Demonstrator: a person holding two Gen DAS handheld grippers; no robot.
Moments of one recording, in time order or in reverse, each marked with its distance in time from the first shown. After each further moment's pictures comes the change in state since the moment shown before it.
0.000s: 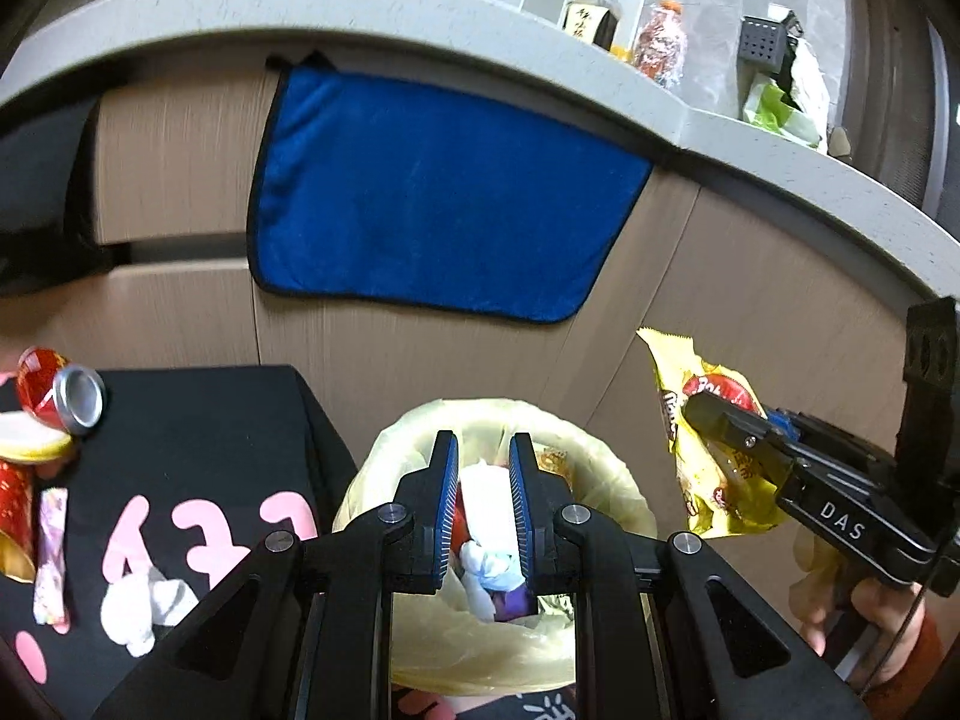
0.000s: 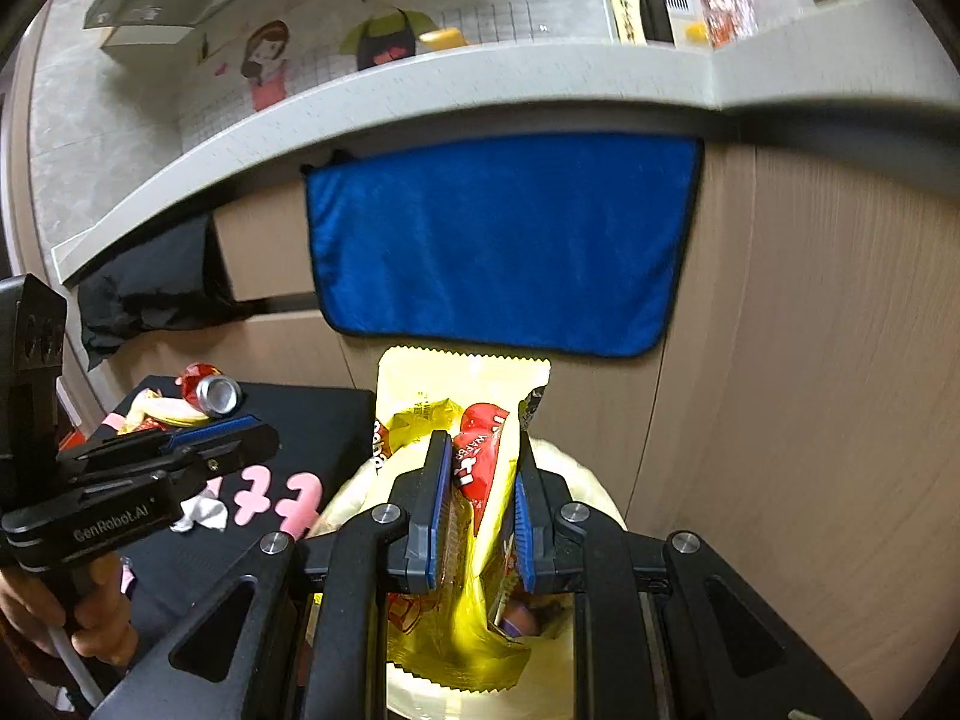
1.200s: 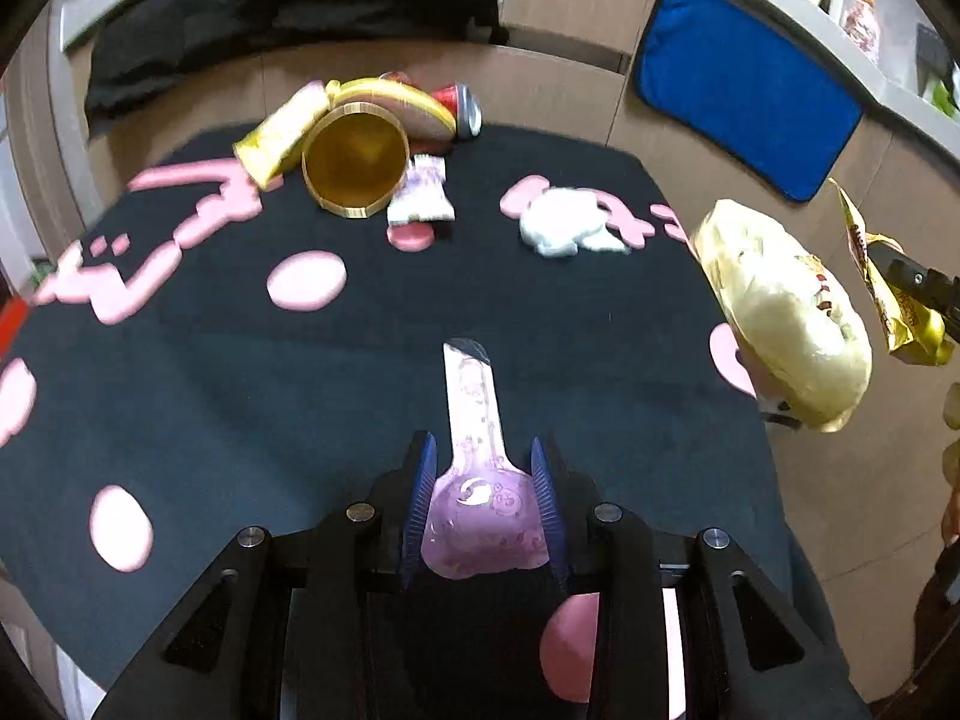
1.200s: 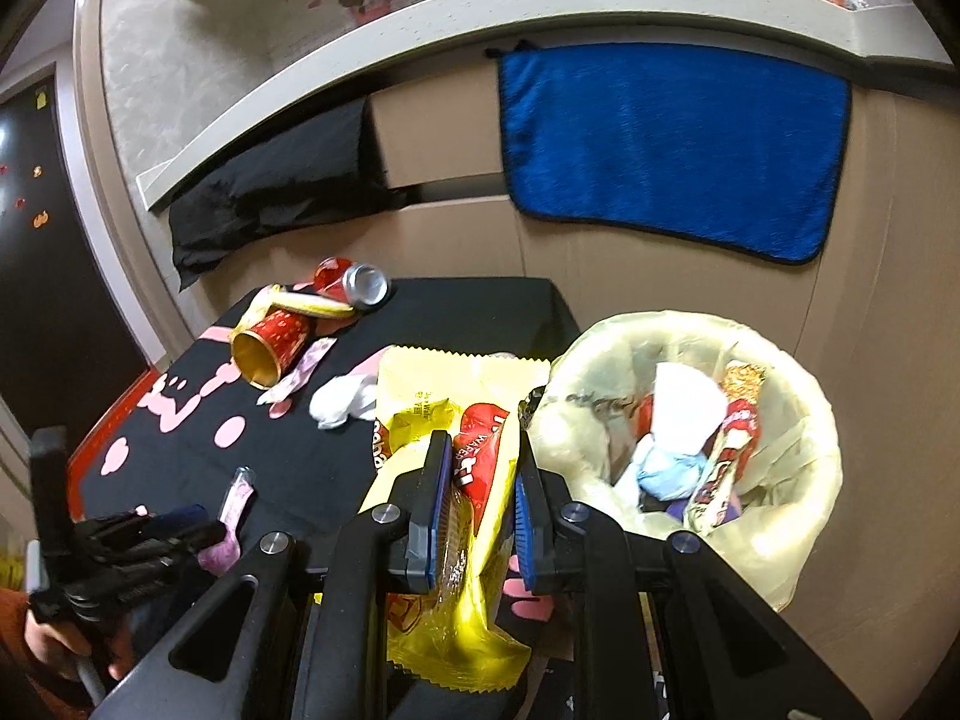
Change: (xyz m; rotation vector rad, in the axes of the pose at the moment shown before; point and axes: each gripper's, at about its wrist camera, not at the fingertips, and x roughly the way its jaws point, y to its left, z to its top) left arm -0.148 0.133 -0.190 -0.254 0.169 0.410; right arm -0.005 0.128 -0.072 -0.061 0.139 0.206
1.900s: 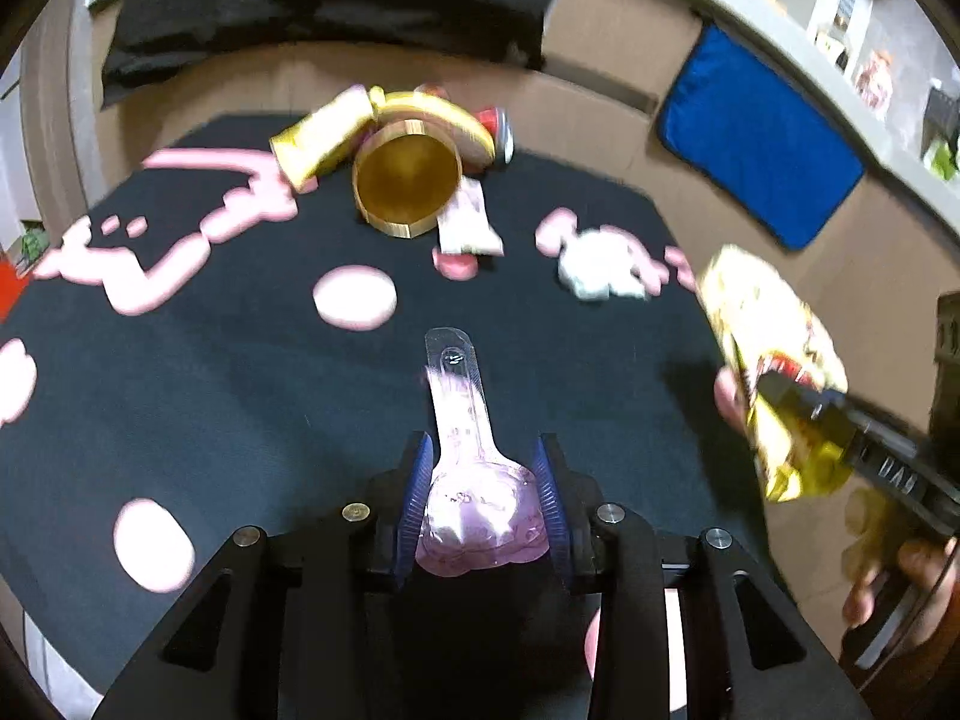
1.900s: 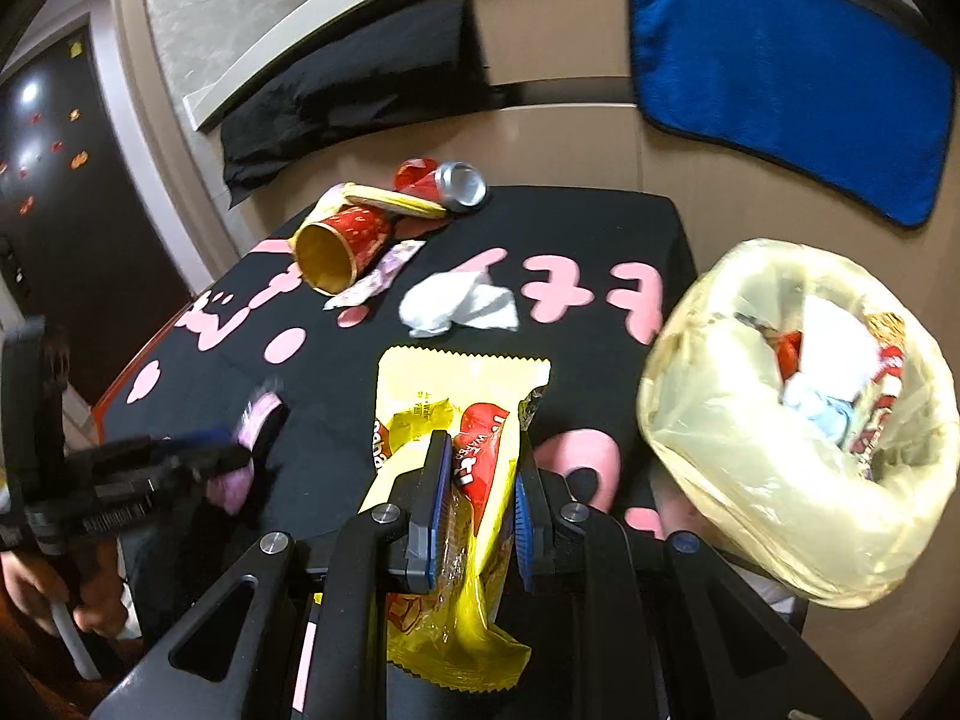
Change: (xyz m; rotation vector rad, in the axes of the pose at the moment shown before) left arm -0.021 0.037 0.019 -0.056 -0.050 -0.052; right arm 0.055 0.059 -0.032 -0.084 0.139 0.130
